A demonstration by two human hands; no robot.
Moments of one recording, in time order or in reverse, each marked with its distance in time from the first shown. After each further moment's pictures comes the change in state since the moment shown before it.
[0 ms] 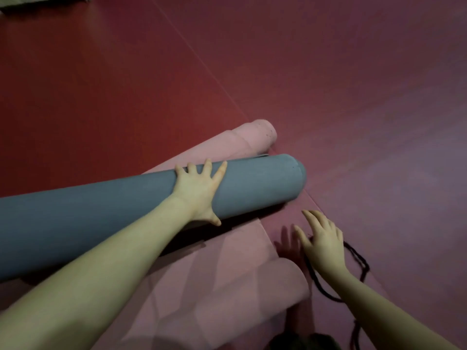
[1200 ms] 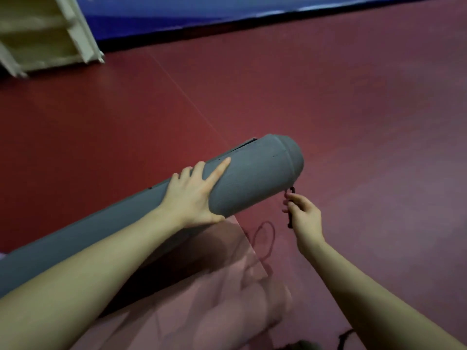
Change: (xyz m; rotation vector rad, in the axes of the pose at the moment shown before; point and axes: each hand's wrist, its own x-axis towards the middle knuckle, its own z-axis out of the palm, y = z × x) left_hand -0.056 -0.029 -0.095 -0.265 0.353 0.004; right_hand 0.044 -0.095 -0.112 1.094 0.155 0.323
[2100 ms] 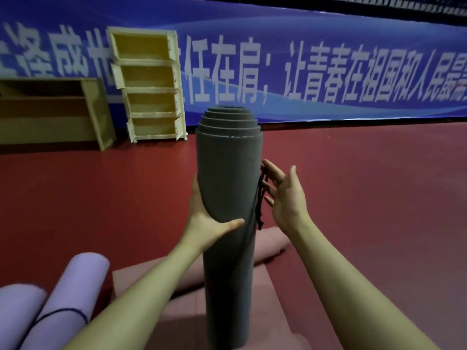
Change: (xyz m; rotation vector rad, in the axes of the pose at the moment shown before) left_hand -0.132 -0.038 -0.141 -1.102 0.800 -0.328; right_hand -0.137 -0.279 0.083 0.387 -0.714 -0.152
